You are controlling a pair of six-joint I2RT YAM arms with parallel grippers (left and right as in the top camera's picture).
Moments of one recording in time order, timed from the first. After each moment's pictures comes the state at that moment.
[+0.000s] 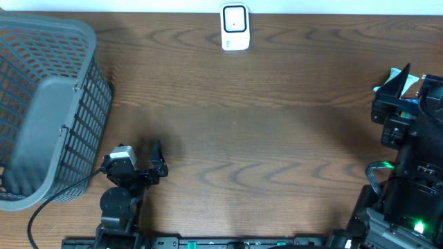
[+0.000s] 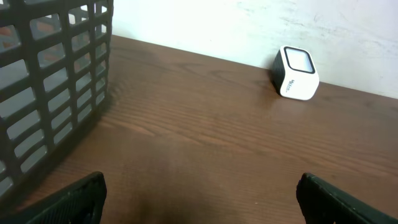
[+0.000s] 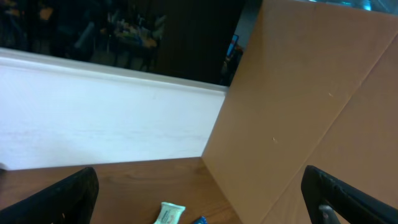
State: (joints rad) left arm -0.13 0.10 0.04 -0.14 -0.09 -0.25; right arm 1.08 1.06 1.38 1.24 1.59 -1.89
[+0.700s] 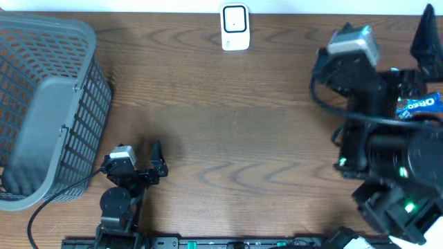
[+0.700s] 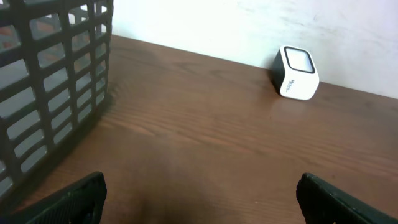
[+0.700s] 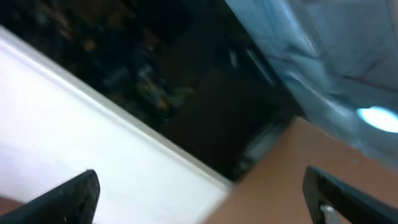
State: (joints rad) left arm -0.13 0.10 0.04 -0.14 -0.09 -0.25; right arm 0.66 1.03 1.37 -0.04 0.80 -0.89
